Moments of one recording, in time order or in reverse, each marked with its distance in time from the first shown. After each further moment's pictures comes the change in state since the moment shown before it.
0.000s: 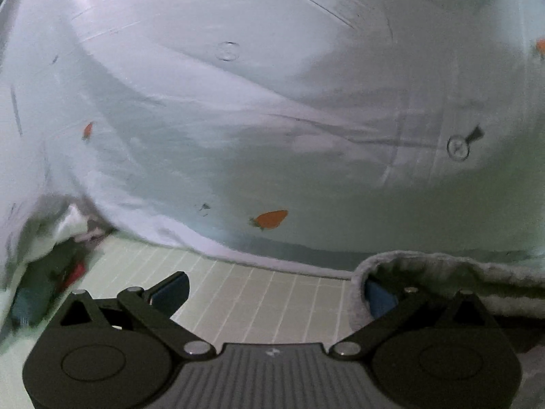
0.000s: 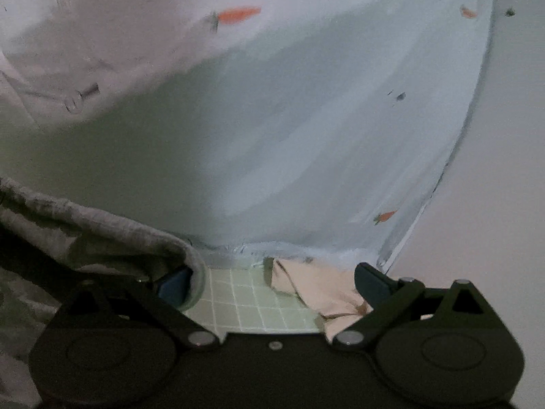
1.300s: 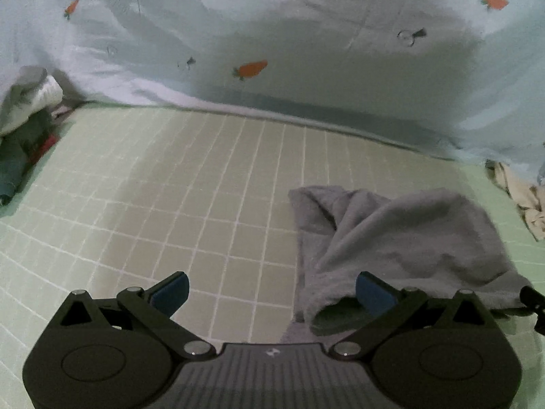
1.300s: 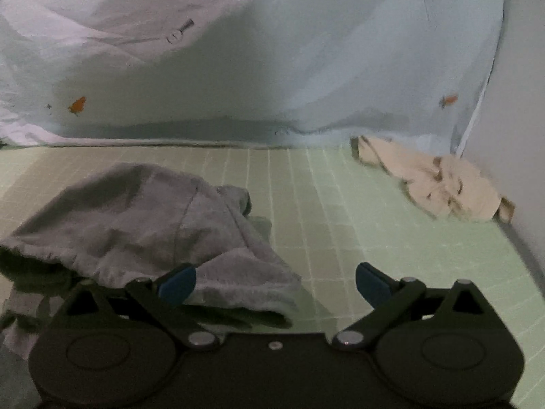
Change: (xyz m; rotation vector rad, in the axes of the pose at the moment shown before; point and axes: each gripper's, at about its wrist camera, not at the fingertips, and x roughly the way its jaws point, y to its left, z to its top) left arm -0.058 0.058 -0.096 -0.001 0.378 -0.259; right arm -0.070 0.019 -0.074 0.133 0.311 0.337
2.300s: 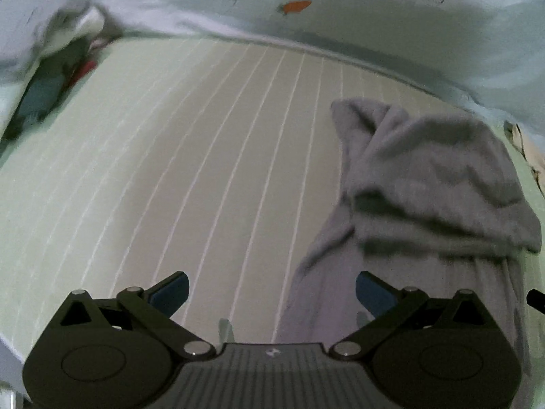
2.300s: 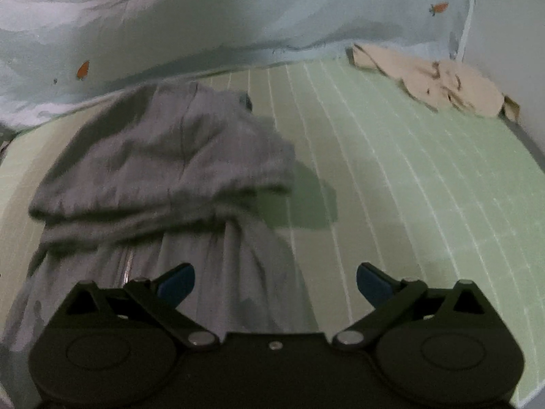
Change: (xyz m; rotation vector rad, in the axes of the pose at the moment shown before) left arm -0.052 0.048 -0.083 -0.064 0.182 0.046; right arm -0.038 -0.032 -0.072 0.121 0.231 0.107
